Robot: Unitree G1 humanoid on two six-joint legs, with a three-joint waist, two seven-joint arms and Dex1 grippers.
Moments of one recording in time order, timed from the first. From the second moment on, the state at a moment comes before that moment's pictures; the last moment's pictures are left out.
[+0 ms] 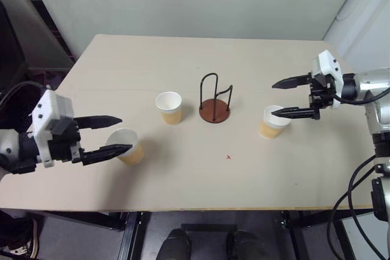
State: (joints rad) left arm -0.04 1.08 0.57 -0.34 -0.71 0.63 -1.19; right arm -0.89 -0.84 0.06 0.38 0.28 0.27 1.51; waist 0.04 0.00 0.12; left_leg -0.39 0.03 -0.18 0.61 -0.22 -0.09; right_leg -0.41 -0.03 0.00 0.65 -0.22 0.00
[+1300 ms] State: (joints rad) left arm -0.48 0.89 0.15 -0.40 -0.56 0.73 -0.77; right arm -1.22 -0.37 0.17 1.13 -0.04 -0.14 1.05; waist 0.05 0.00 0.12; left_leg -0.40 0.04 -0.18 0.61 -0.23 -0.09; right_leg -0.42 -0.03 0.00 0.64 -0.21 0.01
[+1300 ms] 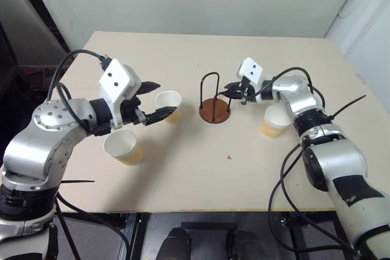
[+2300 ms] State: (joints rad) left arm -0.38 1.07 0.13 -0.47 -0.64 0.67 -1.17; right arm -0.55 -0.69 0.15 -0.13 0.23 0.43 1.27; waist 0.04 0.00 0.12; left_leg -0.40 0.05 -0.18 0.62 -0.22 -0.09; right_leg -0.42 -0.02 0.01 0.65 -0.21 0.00
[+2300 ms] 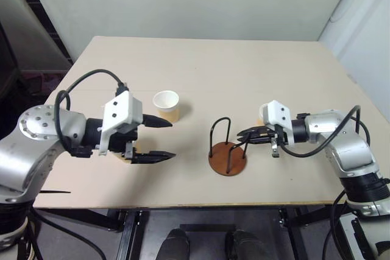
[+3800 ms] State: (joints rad) left arm -0.36 1.02 0.18 -0.48 -0.68 0.66 -1.06; right arm -0.84 -0.80 0.28 0.46 -0.02 0.01 1.44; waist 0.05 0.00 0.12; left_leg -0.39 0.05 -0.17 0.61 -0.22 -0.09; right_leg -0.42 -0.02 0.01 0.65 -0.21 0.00
